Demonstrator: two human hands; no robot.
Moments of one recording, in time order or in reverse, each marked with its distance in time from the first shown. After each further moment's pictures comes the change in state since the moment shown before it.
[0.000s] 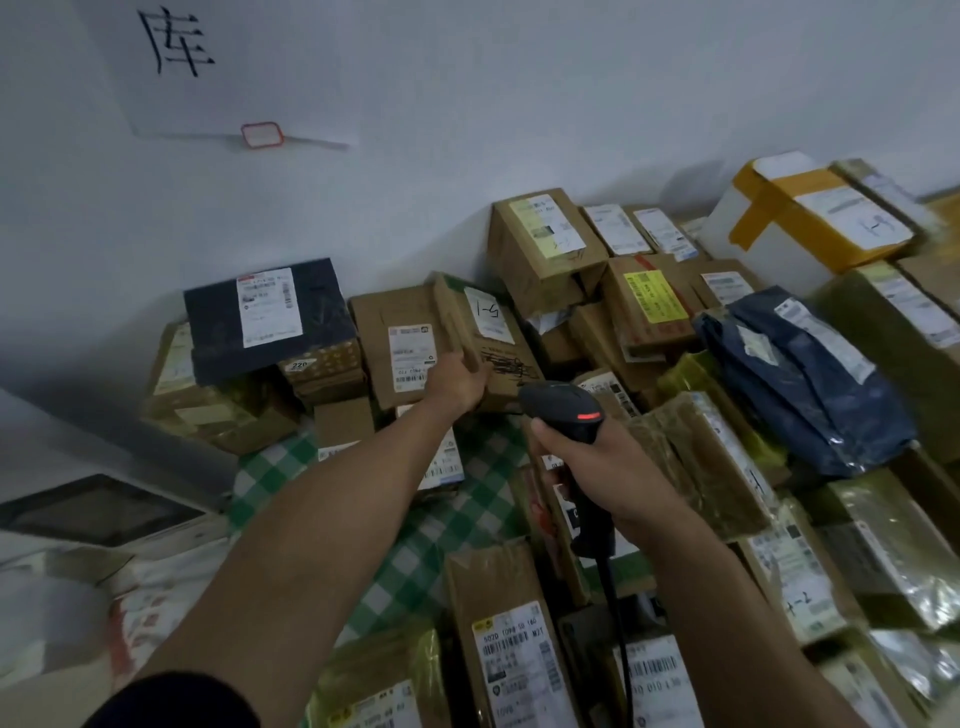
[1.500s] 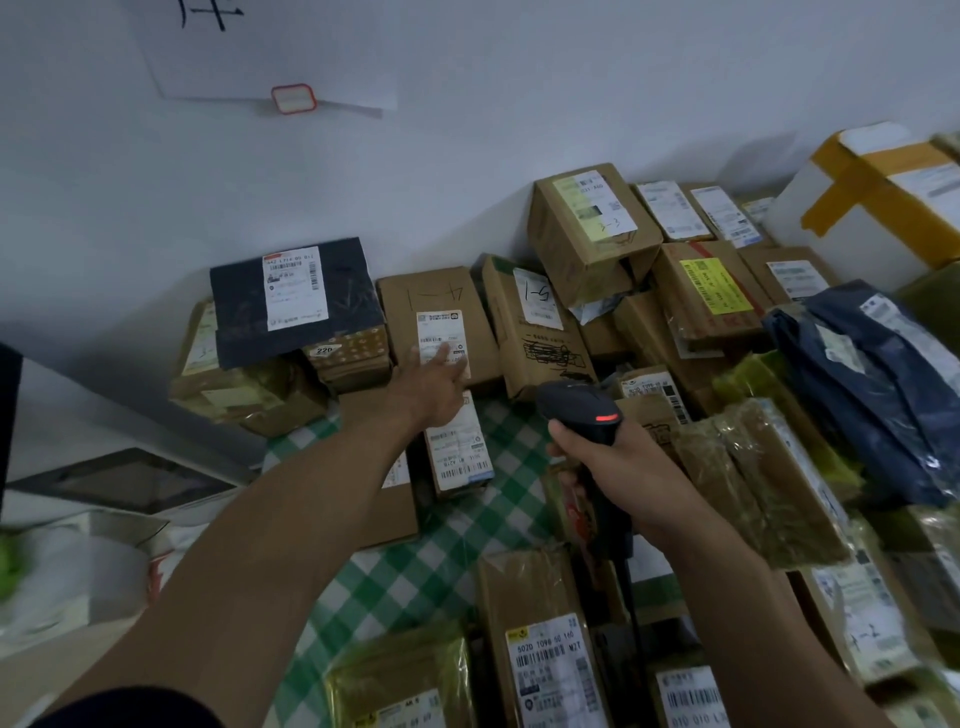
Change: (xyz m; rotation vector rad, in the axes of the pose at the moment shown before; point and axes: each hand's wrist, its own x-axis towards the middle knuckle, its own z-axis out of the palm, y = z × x) left_hand 0.040 -0.092 -0.048 0.847 -0.250 0.097; right_hand 0.036 0.020 0.014 -0.048 -0.041 0.101
